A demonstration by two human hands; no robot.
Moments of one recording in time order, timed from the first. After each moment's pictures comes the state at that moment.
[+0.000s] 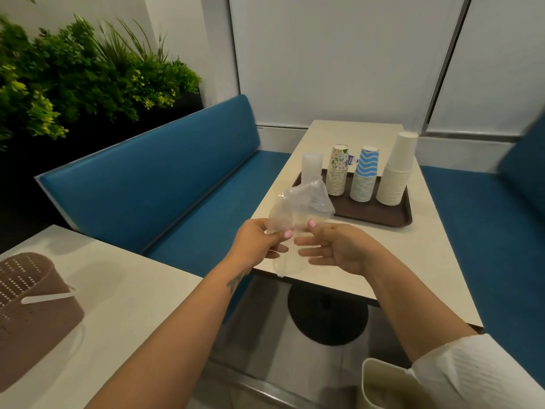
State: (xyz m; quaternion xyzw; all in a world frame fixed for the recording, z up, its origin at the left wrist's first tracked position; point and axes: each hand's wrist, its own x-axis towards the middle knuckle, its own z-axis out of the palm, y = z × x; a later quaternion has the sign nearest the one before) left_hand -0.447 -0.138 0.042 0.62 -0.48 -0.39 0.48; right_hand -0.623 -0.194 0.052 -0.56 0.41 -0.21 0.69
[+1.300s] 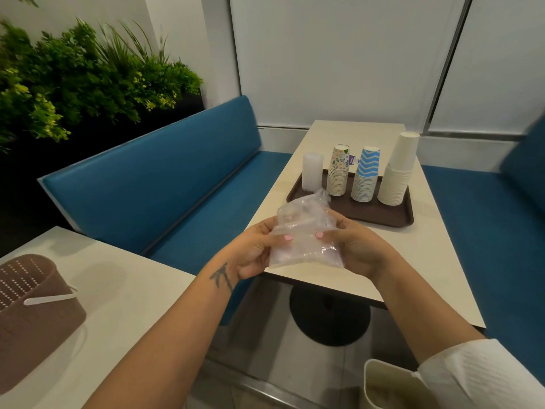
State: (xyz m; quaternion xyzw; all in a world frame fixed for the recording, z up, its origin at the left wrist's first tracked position) left_hand -0.446 -0.133 0.051 0.42 -0.37 -0.67 0.49; right_hand -0.635 -0.193 0.052 -0.49 0.22 -0.29 0.79
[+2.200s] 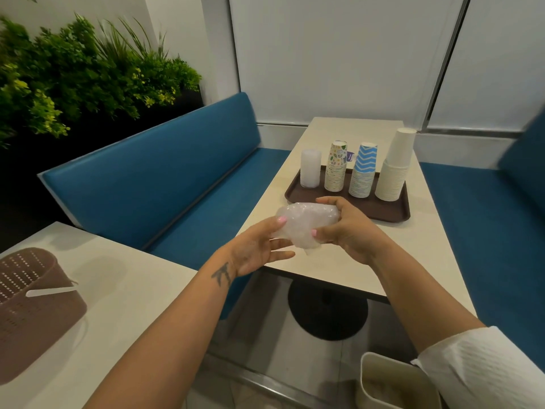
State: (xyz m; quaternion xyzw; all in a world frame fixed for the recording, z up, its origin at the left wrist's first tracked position) left_hand -0.447 -0.127 0.040 0.44 -0.39 -0.66 0.46; right_hand -0.638 -0.192 0.061 -0.57 0.40 -0.32 0.64
